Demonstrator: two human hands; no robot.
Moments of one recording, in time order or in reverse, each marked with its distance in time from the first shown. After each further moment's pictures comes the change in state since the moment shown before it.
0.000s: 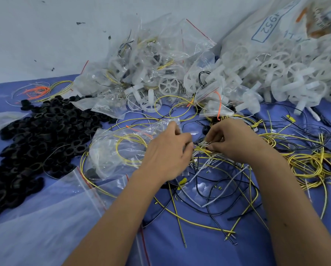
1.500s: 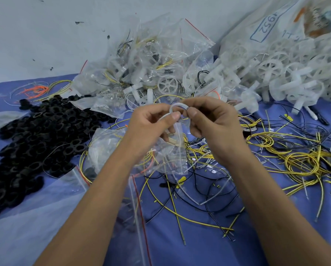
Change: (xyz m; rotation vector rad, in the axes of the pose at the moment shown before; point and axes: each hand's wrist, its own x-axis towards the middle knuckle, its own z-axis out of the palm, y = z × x) left_hand 0.011 -0.015 -0.051 -1.108 0.158 -0.103; right_hand -0.002 -0.048 0.021 1.132 0.296 -0.414
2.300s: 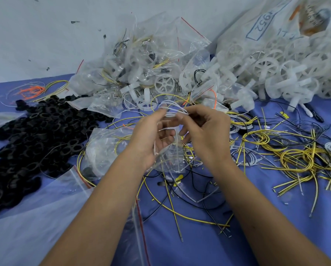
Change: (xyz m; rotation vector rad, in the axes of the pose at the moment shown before) left_hand 0.003 -0.002 0.025 -0.411 0.205 -0.565; right_hand -0.008 0.016 0.017 -0.304 0.266 -0.007
